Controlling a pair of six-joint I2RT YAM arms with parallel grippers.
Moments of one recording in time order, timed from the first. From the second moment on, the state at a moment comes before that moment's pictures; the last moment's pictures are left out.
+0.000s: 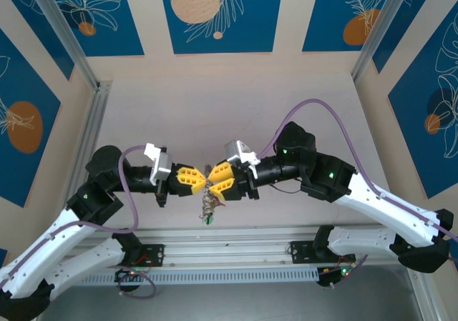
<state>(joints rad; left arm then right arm) -0.77 0.70 0.91 -0.15 0.85 -0.07 1.06 1.04 1.22 -0.38 -0.65 -0.05</state>
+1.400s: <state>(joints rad) -0.78 0.68 0.79 0.17 0.85 -0.25 1.06 0.99 1.13 -0.23 -0.61 -0.07</state>
